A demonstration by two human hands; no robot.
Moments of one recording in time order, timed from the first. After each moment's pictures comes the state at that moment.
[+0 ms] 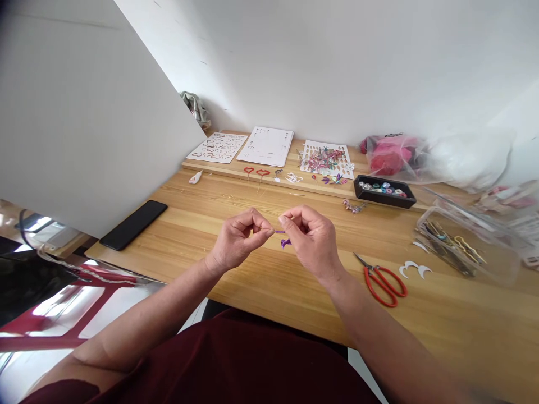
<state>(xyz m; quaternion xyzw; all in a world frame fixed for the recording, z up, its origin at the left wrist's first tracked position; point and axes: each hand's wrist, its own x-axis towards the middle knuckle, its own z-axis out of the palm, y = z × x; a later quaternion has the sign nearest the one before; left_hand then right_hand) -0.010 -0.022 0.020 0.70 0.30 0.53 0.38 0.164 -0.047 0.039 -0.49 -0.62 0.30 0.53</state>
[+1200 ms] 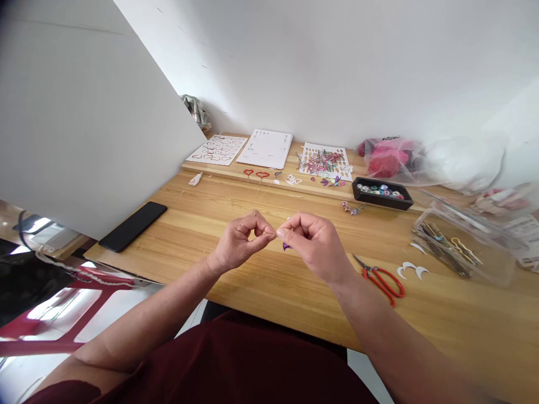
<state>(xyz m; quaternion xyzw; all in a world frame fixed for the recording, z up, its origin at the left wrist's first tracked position) -0.013 -0.019 0.021 0.74 0.29 0.49 0.36 0.175 -0.058 0.064 -0.48 -0.61 0.45 0.45</state>
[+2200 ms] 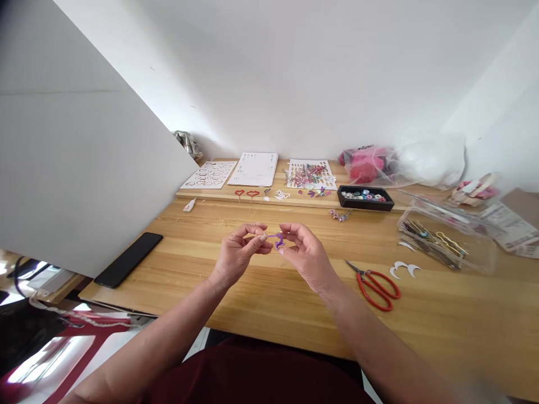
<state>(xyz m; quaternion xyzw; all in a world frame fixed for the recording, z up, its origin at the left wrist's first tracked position) 0.014 -0.015 0.020 0.50 0.34 0.52 0.60 0.181 -0.056 0.025 -0.44 -0.49 0.50 0.56</state>
